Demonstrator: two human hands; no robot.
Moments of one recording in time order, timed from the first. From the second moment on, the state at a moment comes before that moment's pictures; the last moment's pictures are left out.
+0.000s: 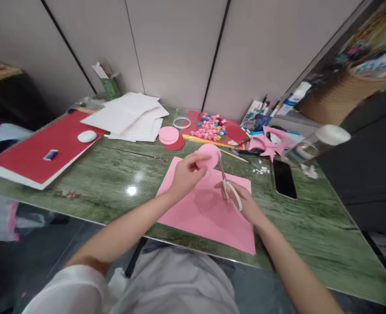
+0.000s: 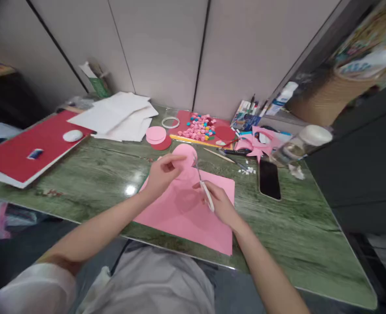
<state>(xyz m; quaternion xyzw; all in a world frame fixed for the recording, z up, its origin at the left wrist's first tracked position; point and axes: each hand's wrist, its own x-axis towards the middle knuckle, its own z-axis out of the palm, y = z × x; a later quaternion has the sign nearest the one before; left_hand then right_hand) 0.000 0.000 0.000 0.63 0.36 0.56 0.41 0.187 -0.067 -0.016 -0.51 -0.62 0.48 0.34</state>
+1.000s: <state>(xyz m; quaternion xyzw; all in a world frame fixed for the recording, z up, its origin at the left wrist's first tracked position) -0.001 -0.001 0.003 0.63 0.36 0.55 0.42 0.187 -0.068 -0.009 -0.51 -0.61 0.49 0.35</state>
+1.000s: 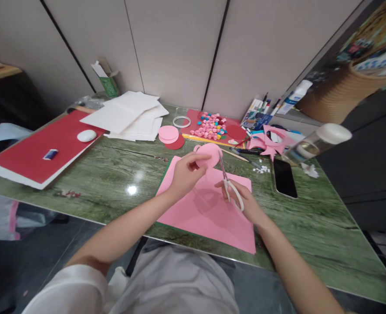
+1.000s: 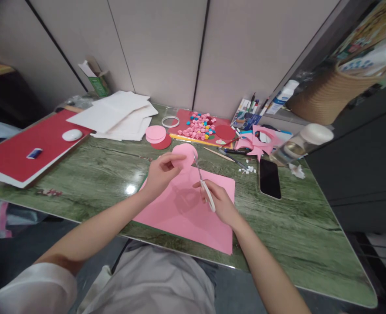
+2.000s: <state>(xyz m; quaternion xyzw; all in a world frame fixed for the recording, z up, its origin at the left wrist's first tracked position) 0.000 0.000 0.002 0.61 0.36 0.56 0.44 0.185 -0.070 -0.003 -0.50 -0.61 0.50 0.34</state>
